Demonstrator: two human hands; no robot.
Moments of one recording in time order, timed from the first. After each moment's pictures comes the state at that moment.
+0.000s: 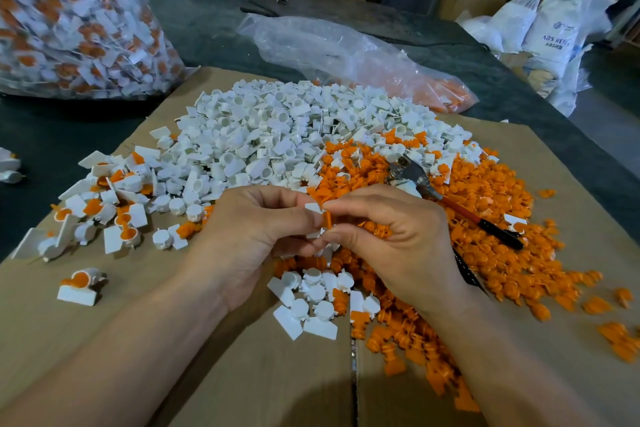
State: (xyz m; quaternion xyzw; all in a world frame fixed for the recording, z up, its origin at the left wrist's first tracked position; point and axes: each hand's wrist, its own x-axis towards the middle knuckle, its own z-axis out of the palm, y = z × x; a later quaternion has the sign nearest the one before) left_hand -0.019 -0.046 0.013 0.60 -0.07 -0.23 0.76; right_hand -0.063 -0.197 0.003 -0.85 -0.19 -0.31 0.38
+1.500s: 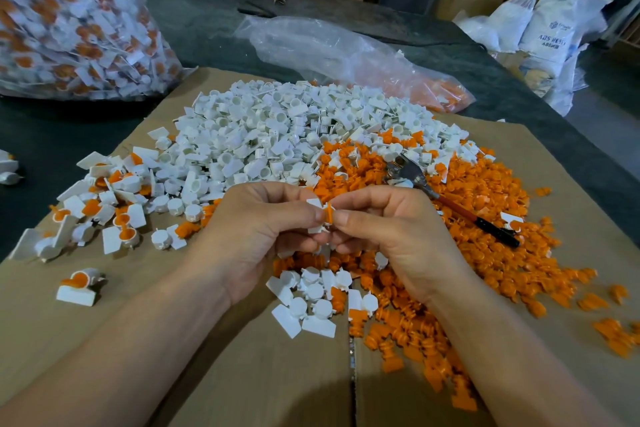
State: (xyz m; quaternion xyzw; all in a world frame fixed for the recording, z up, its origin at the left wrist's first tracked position) left_hand -0.016 -0.050 0.015 0.59 -0.06 -0.25 0.76; right_hand -0.065 -0.197 0.017 -0.71 0.03 -0.01 0.71
